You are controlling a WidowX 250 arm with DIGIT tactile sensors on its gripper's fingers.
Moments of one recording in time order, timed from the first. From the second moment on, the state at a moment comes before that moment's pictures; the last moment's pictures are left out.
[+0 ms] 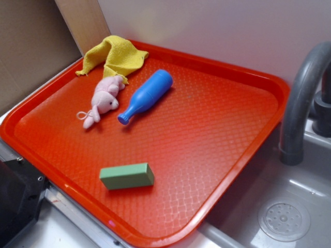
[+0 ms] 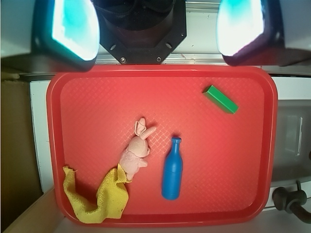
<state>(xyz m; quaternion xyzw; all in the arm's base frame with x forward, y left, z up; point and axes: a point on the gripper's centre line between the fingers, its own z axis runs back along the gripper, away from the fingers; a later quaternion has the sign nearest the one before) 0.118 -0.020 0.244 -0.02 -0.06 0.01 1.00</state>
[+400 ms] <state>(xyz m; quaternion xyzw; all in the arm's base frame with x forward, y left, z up) 0.117 -0.020 0.241 -0.02 -0.05 0.01 1.00</state>
